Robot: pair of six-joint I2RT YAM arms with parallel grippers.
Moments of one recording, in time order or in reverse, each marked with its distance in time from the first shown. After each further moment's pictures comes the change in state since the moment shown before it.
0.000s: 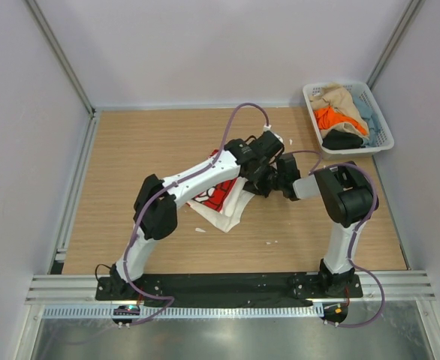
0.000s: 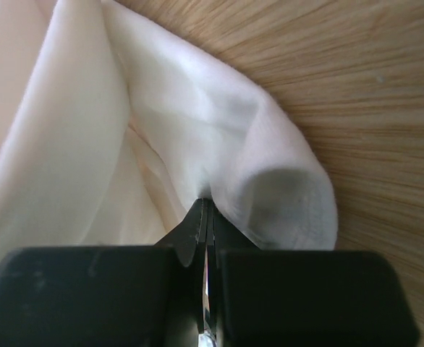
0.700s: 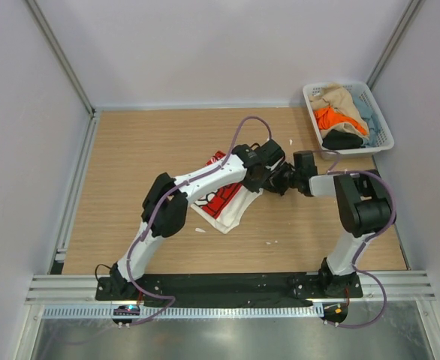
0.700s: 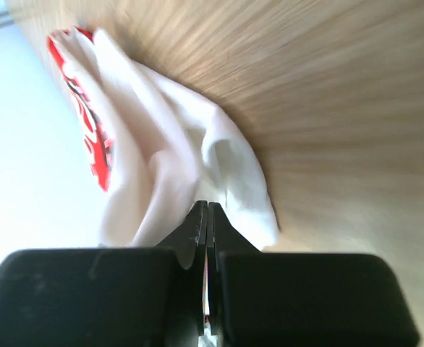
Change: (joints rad) left arm 0.000 0.091 0.002 -0.035 0.143 -0.002; right arm -0.136 -0.123 -0.019 -0.200 -0.012 -0.043
